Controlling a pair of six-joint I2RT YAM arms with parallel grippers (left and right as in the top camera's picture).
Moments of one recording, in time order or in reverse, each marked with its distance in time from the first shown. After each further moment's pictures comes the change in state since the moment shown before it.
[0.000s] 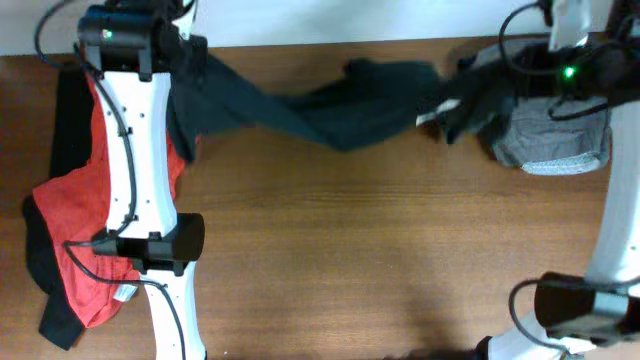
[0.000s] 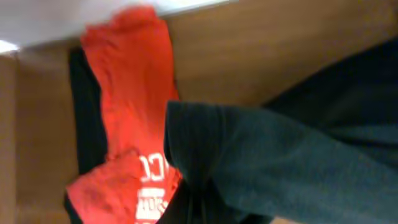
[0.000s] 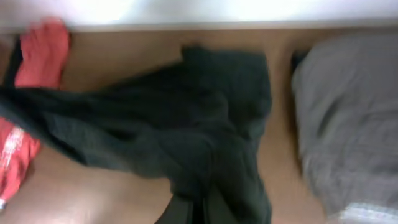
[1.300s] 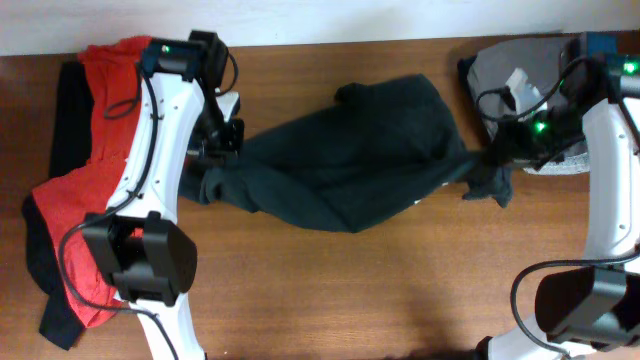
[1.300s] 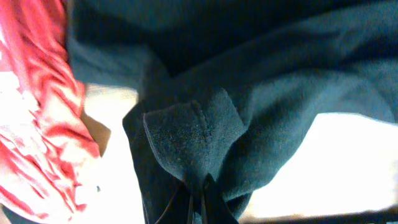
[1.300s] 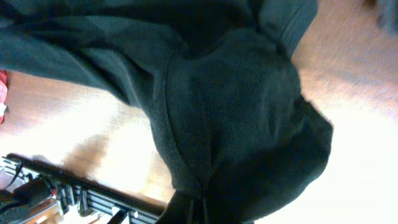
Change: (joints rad) left arm -0.043 -0.225 -0.888 0.036 0.245 -0.108; right arm 0.000 -0.021 -0.319 -0.278 0.095 -0.084
